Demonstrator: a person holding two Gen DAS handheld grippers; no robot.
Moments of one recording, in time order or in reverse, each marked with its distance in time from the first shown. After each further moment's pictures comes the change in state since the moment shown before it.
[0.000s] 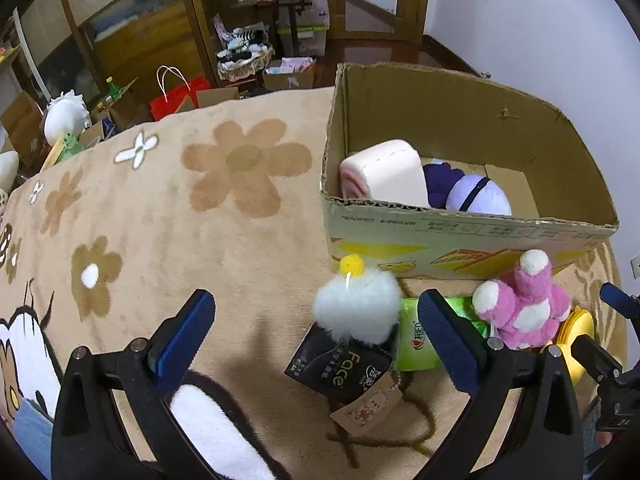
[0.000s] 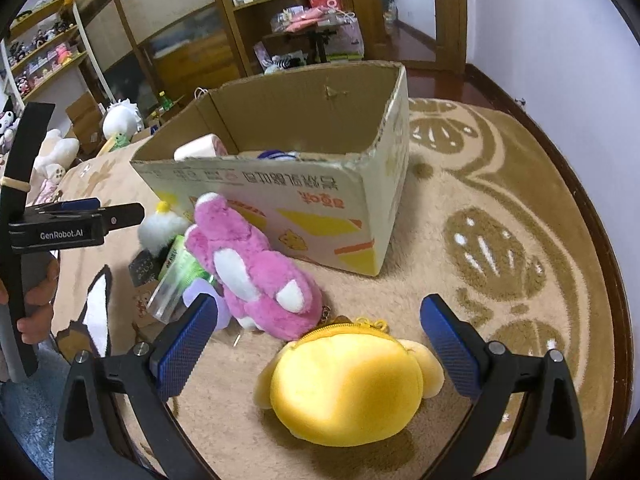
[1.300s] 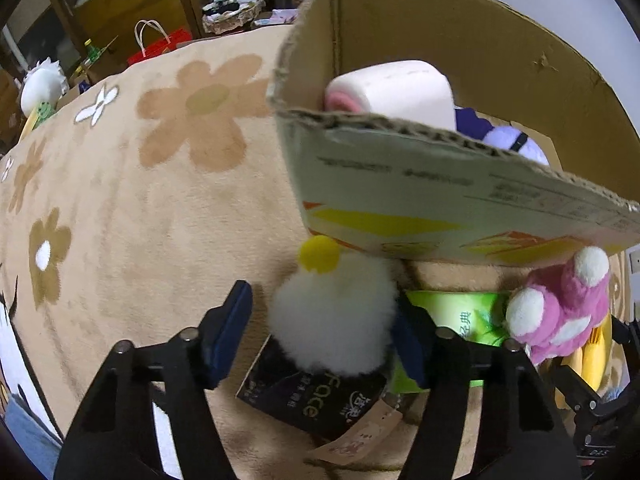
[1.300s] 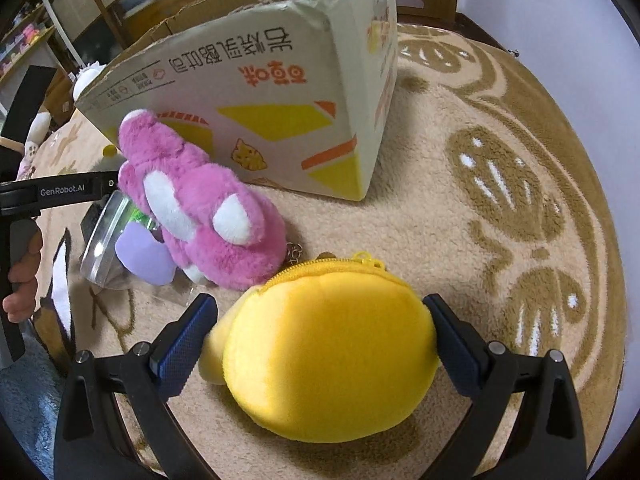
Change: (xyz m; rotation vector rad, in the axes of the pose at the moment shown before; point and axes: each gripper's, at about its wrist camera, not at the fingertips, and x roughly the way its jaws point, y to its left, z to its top) left arm 0.064 -0.008 0.000 -0.008 0.163 -0.042; right arm 0.051 -0.009 -0.016 0.023 0.202 -0.057
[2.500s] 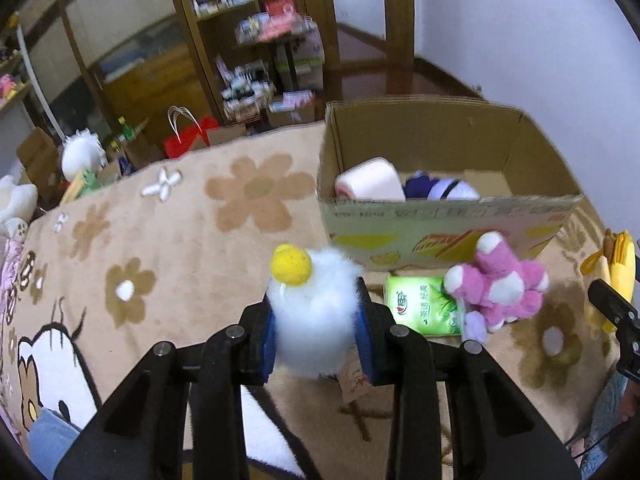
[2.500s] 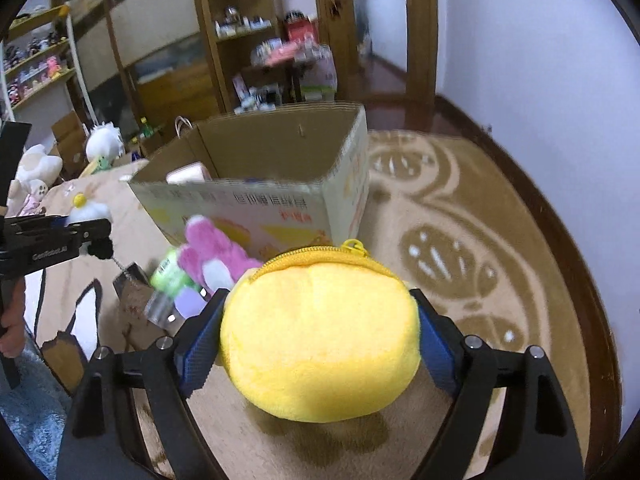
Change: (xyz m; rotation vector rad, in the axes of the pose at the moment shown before) left arm -0.131 -0.013 -0.055 0.077 -0.324 0.102; right arm -0.106 0.017 -0.023 -0.010 -0.385 -0.050
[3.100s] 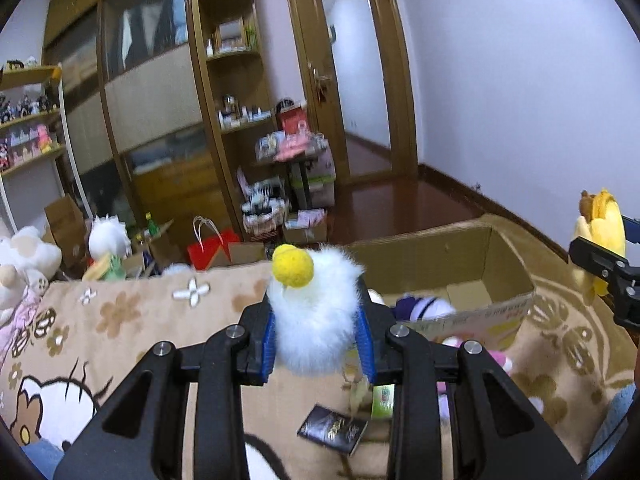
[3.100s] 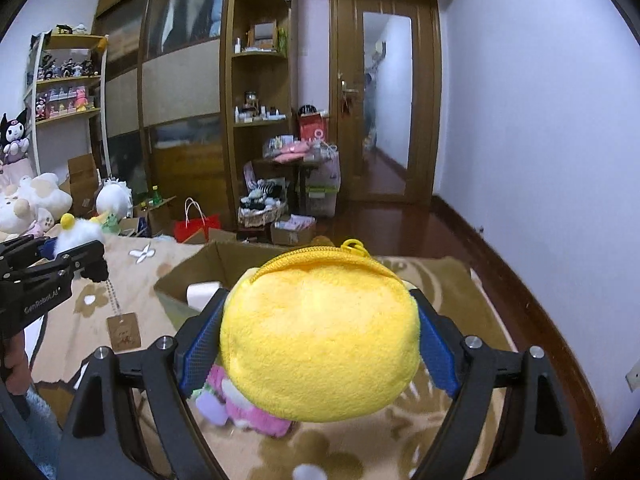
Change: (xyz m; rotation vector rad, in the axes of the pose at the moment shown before) left arm -0.076 -0.011 0.017 0.006 -0.431 0.056; right arm -0.051 0.015 0.066 -0.088 -0.327 -0.032
